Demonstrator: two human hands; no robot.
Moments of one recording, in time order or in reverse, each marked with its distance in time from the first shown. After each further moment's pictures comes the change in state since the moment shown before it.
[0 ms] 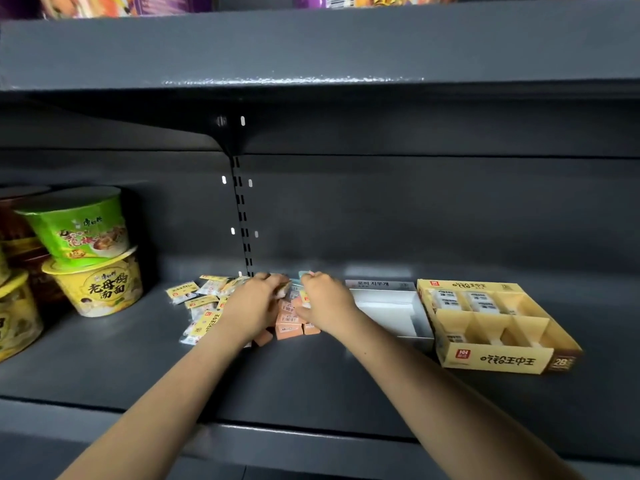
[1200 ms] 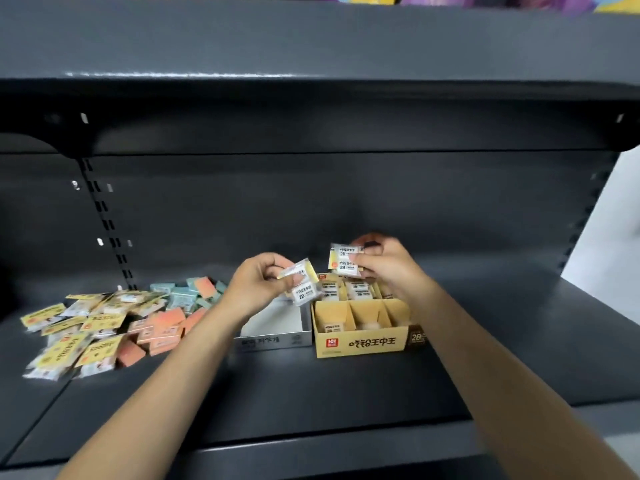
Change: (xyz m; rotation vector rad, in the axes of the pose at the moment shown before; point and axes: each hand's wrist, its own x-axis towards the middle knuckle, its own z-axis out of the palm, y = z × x) left_hand 0.032 0.194 0.019 -1.009 -0.137 -0.067; right_hand -0.097 0.232 -0.096 1.132 0.231 0.448
